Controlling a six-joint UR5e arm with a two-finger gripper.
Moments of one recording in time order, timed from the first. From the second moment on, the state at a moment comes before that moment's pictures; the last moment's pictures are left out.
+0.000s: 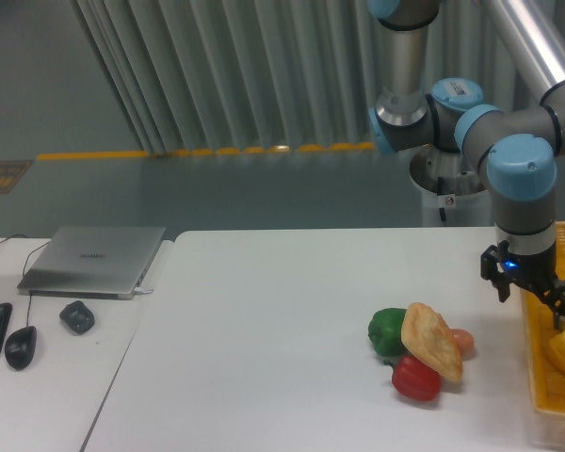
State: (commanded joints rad) arm 2.42 -1.89 -1.54 -1.24 1.68 0.97
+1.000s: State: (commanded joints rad) arm 2.54 -1.88 -1.58 -1.21 1.66 0.84
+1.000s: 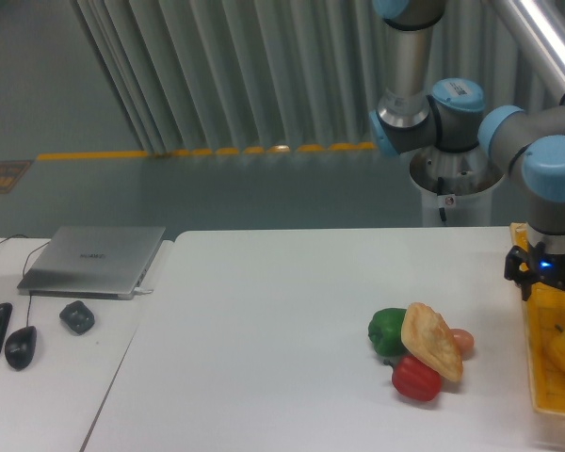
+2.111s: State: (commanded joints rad) arm 2.59 -1.95 -1.55 -1.09 1.62 0.17
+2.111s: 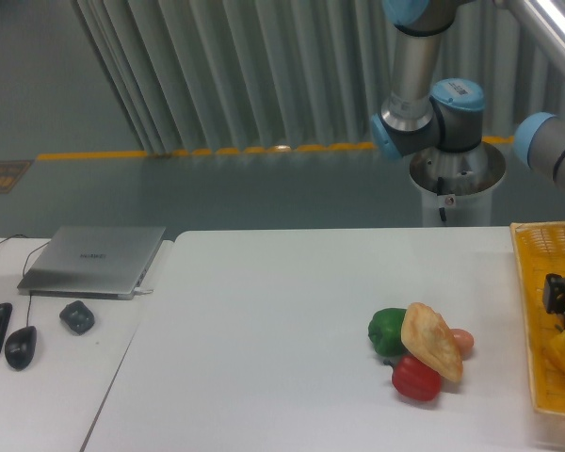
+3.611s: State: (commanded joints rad) arm 2.57 -2.02 -1.56 -1.08 1.60 0.06
